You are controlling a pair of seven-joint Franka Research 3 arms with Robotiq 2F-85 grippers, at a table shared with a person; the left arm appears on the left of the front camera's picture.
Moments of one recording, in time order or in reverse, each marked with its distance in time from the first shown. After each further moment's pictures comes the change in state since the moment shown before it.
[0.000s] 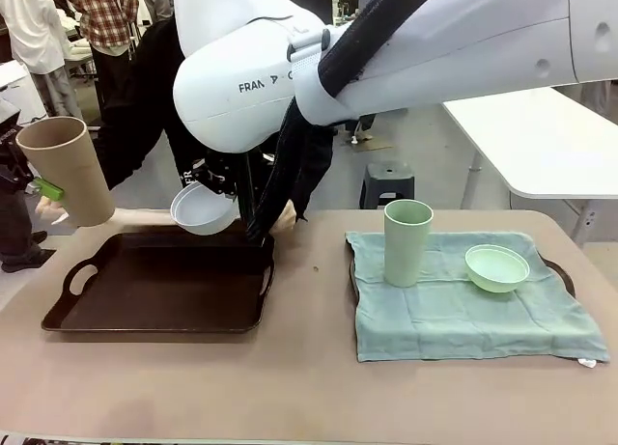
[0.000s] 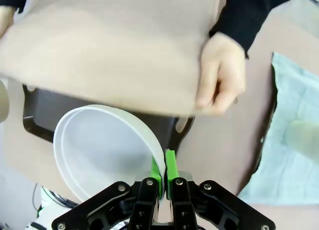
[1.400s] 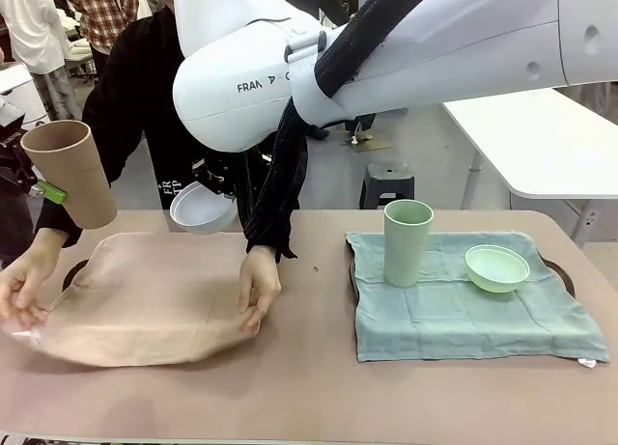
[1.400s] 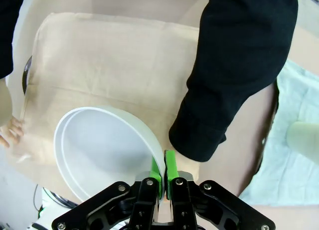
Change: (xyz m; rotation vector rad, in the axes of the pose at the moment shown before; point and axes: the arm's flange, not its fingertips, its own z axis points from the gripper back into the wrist) left arm -0.003 0.003 -0.004 -0.008 -0.002 0.005; right arm 0.003 0.001 -0.003 0.002 0.005 -0.002
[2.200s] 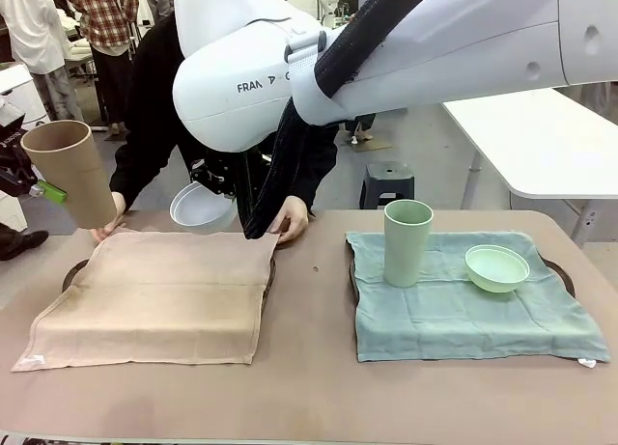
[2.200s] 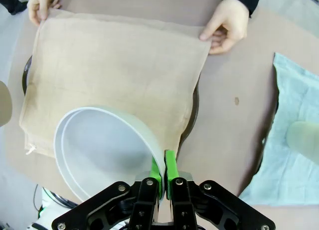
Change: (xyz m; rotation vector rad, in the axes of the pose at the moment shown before) left arm 0.000 0.000 0.000 0.000 0.000 0.000; right arm 0.000 0.000 0.000 0.000 0.000 0.000
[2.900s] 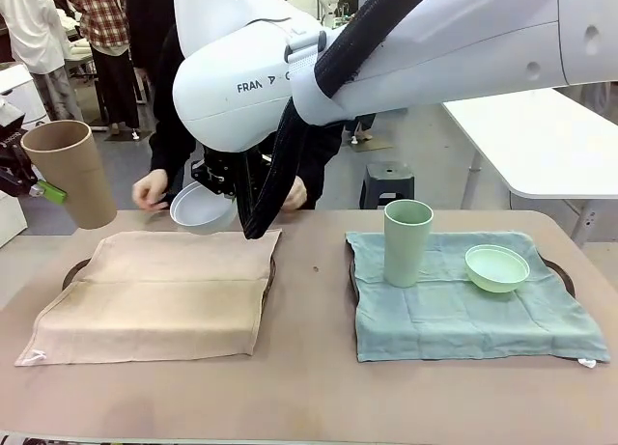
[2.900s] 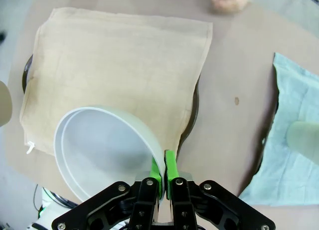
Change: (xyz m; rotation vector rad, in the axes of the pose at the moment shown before) left arm 0.000 0.000 0.000 0.000 0.000 0.000; right arm 0.000 0.000 0.000 0.000 0.000 0.000
